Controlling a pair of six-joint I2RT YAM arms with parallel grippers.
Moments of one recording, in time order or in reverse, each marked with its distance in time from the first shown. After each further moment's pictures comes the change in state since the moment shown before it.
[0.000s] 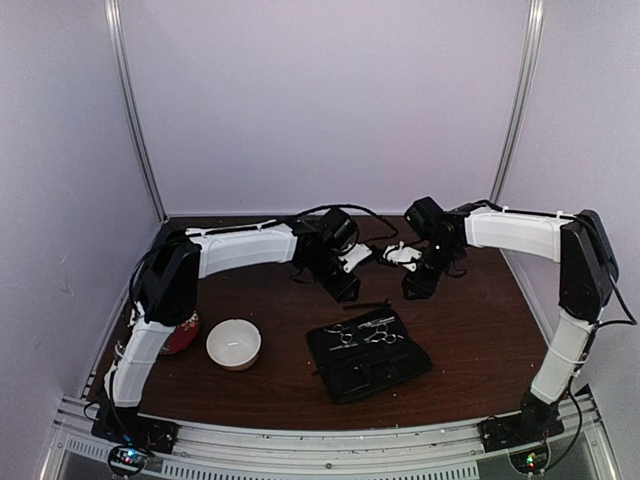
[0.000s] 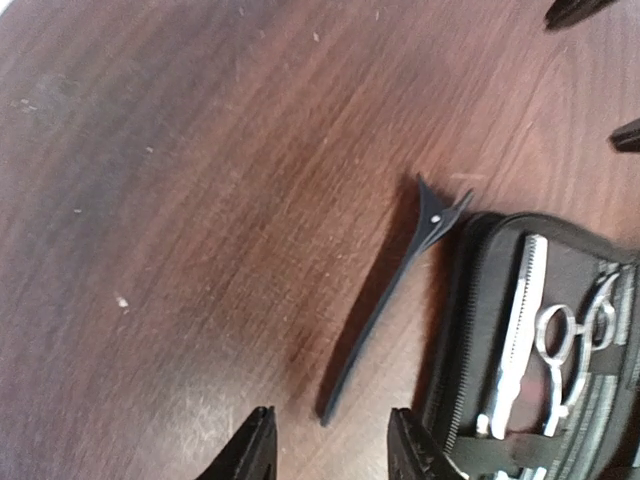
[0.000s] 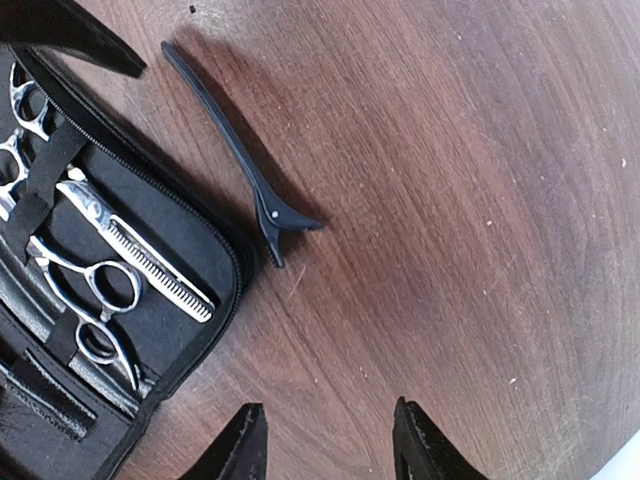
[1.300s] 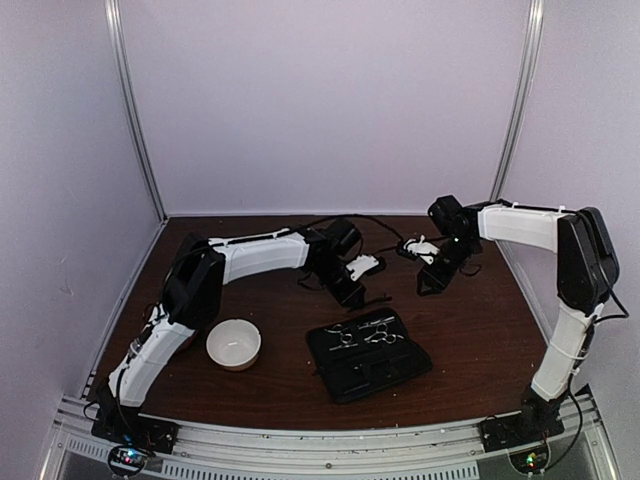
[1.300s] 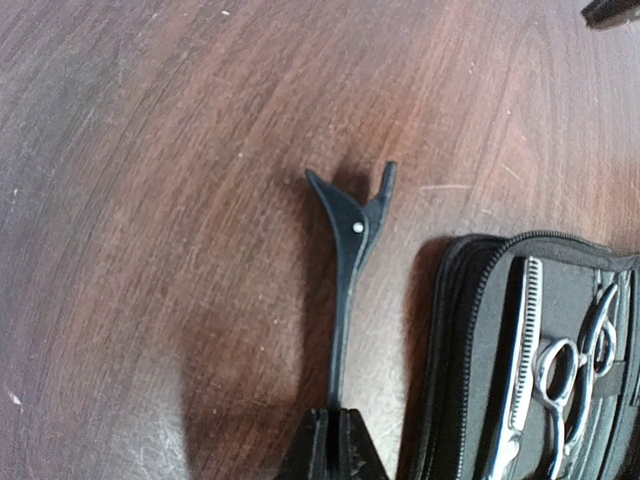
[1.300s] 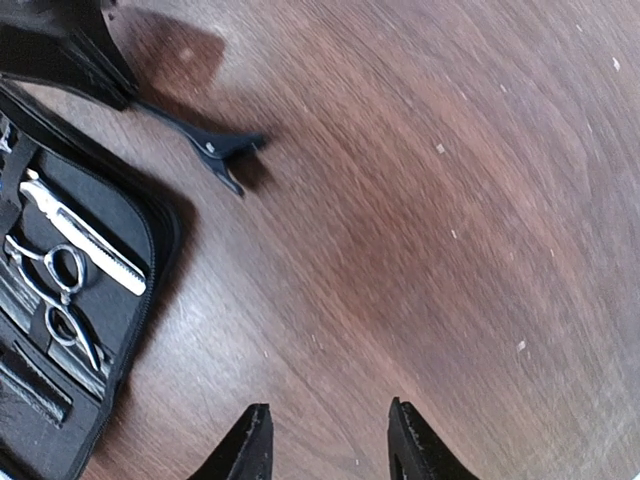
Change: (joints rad) left arm 0.032 0.200 0.188 -0.049 0.206 0.057; right arm -0.171 0.028 -0.011 -0.006 -0.137 0.031
